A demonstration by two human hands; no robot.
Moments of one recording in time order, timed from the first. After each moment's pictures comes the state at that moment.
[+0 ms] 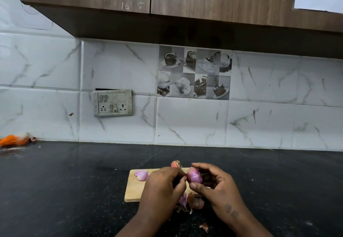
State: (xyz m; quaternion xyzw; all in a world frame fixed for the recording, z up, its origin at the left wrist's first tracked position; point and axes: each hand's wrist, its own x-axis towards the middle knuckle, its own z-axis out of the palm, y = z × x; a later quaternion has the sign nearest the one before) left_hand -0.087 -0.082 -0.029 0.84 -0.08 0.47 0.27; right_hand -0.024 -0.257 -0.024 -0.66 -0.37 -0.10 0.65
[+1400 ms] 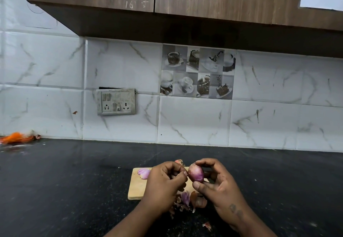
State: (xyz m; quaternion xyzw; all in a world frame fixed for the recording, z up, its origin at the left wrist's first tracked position) left_hand -0.090 -0.082 -0.017 0.73 -0.05 0.31 0.60; right_hand -0.020 -0.254 -0.029 -0.61 -0.40 -0.05 0.68
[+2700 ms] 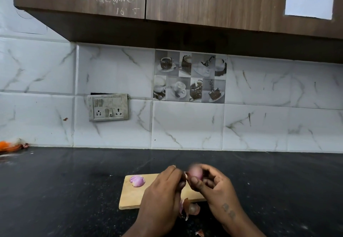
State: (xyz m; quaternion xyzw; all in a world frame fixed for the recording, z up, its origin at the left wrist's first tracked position) left_hand -0.086 -0.091 -0.034 0.86 -0.11 0.45 0.20; right_hand -0.016 -0.253 -0.023 -0.63 -0.32 -0.10 0.70
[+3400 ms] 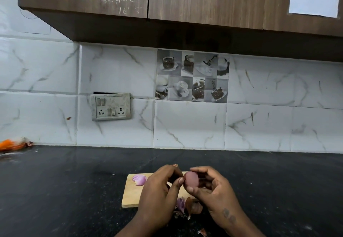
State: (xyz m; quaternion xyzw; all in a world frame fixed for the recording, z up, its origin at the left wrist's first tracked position) left_hand -0.088 -0.081 -0.028 0.81 -0.13 0.44 0.37; right_hand -0.019 -0.253 -0.027 -0.65 -0.36 -0.08 0.66
